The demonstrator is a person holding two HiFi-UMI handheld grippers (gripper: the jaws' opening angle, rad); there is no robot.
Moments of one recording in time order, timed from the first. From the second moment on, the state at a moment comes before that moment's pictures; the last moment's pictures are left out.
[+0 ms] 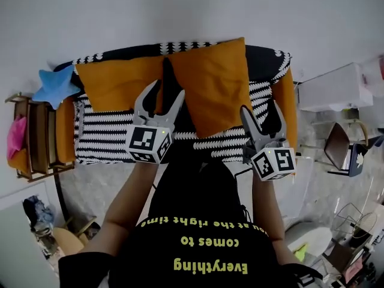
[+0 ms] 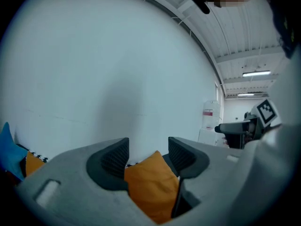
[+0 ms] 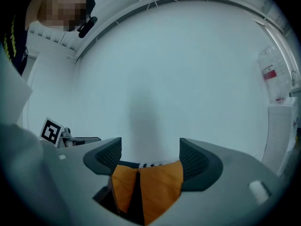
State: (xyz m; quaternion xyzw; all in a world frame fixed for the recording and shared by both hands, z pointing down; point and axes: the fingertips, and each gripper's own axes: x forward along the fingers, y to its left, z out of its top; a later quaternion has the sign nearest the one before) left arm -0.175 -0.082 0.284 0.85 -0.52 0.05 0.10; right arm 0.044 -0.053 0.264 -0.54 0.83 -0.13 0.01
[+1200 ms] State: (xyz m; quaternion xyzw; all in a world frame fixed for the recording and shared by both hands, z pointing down) left arm -0.113 -0.231 0.426 0.81 -0.56 0.12 0.17; right arm 0.128 -0.151 0.464 -0.52 0.81 -0.27 -0.06
